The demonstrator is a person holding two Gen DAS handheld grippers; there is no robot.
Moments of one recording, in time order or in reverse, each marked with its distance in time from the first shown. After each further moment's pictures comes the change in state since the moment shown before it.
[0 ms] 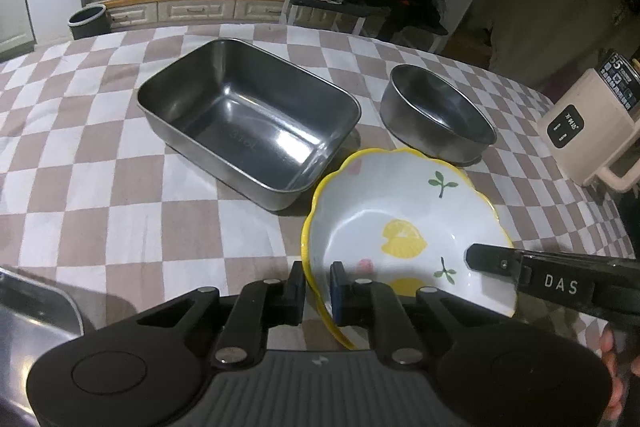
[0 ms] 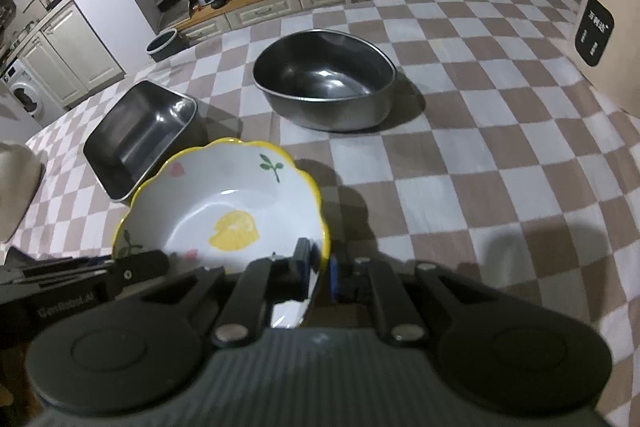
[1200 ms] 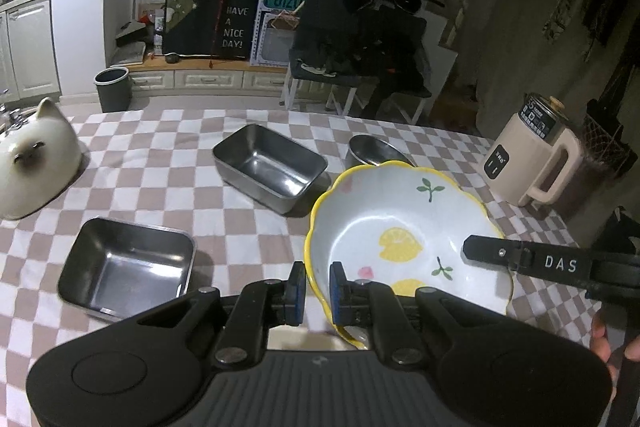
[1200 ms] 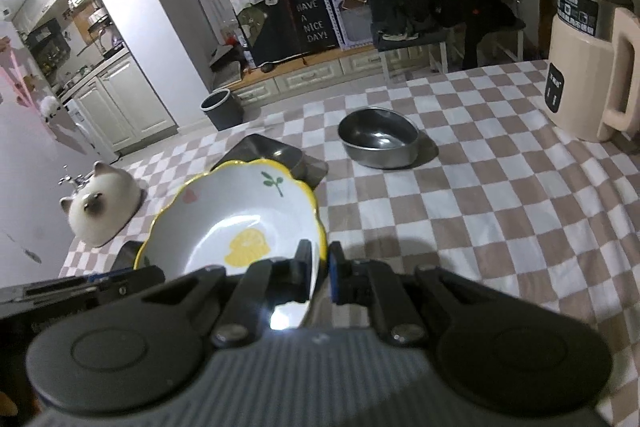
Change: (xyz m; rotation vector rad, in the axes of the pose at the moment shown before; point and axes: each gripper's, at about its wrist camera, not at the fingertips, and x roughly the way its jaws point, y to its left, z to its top) left arm -0.176 -0.020 -0.069 0.014 -0.214 0.008; right arm -0.152 0.028 -0.062 -0.011 -0.216 0.135
